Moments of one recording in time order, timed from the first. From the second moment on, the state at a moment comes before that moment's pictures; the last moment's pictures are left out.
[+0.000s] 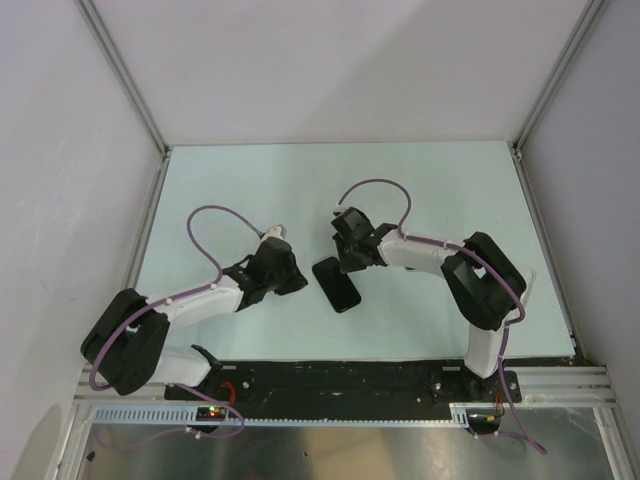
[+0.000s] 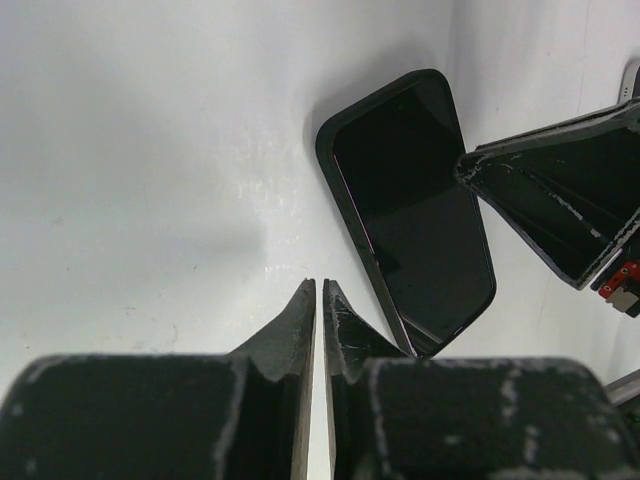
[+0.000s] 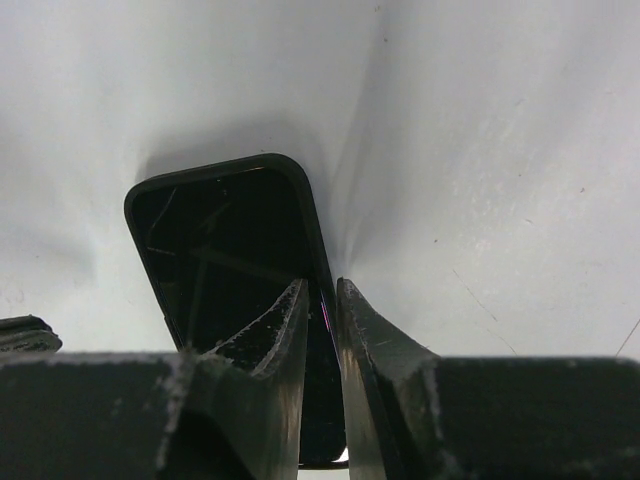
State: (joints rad) left arm -0.66 1.33 0.59 -0.07 -0.06 -0.85; right arm 0.77 1.86 1.19 -0.35 0.07 0.49
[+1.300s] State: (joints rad) left arm -1.00 1.85 1.14 -0.50 -0.58 -0.96; right arm 0.47 1.00 0.80 -0.39 -0.07 0.68
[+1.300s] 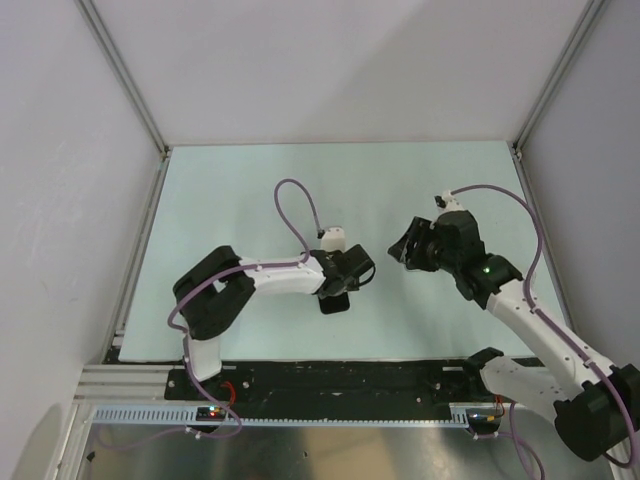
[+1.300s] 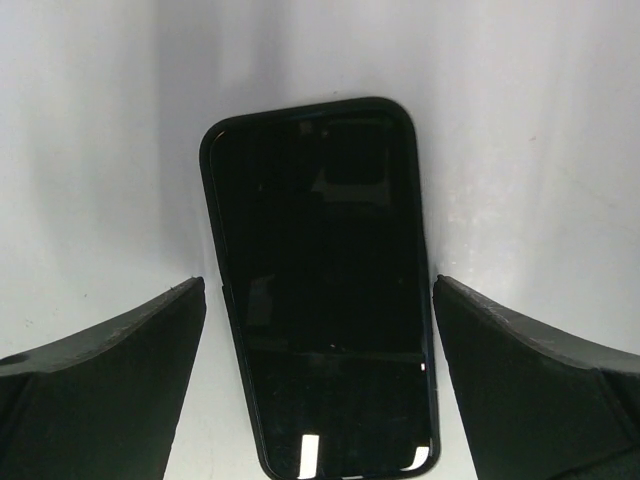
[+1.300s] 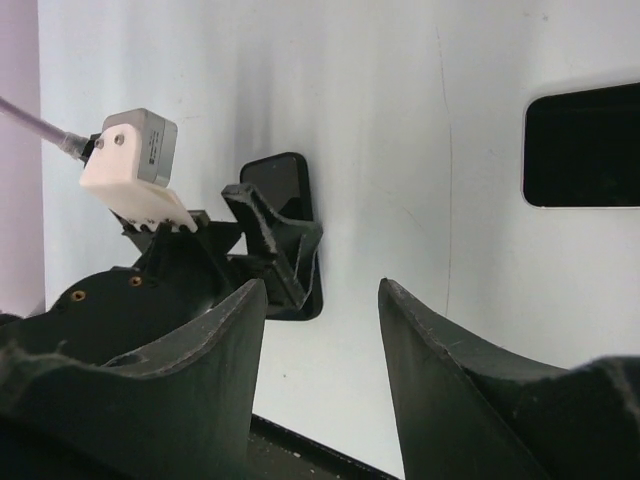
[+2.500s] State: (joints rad) left arm -0.65 1.85 1.13 -0.36 -0.53 -0.43; right arm 0.40 0.95 0.77 -0.45 -0.10 0.63
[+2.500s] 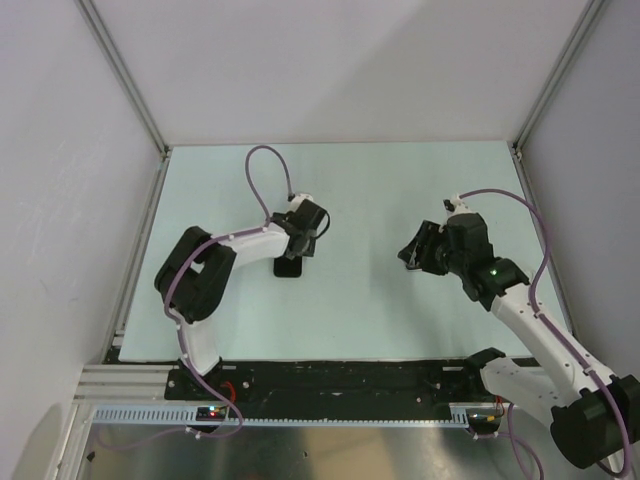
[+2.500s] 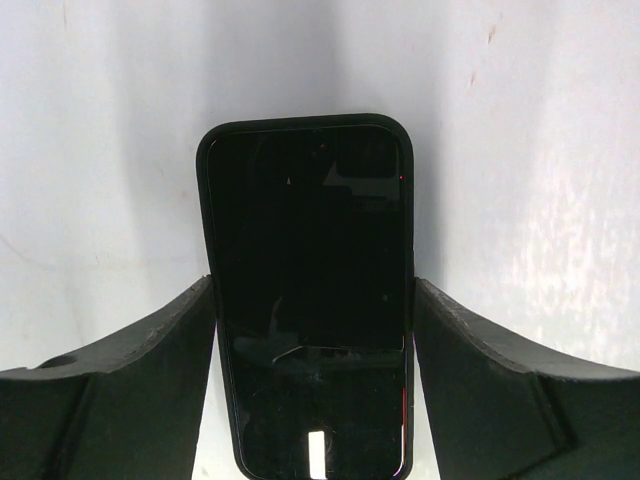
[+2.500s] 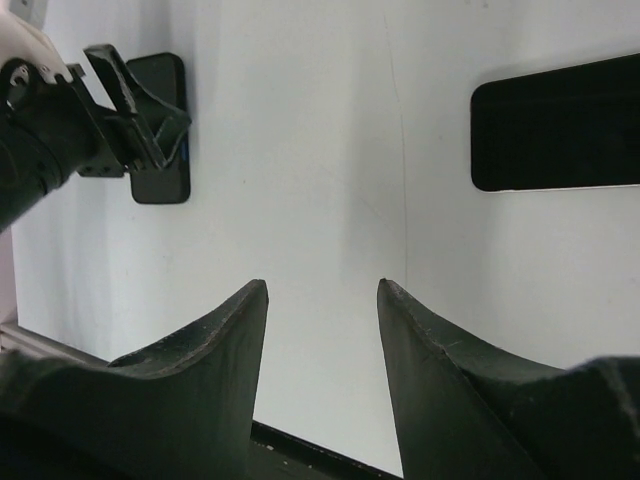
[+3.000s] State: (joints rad) left arm -0.54 1.91 1.19 -0.28 -0.36 -0.27; right arm 0.35 1.01 0.77 -0.44 -0.09 0.62
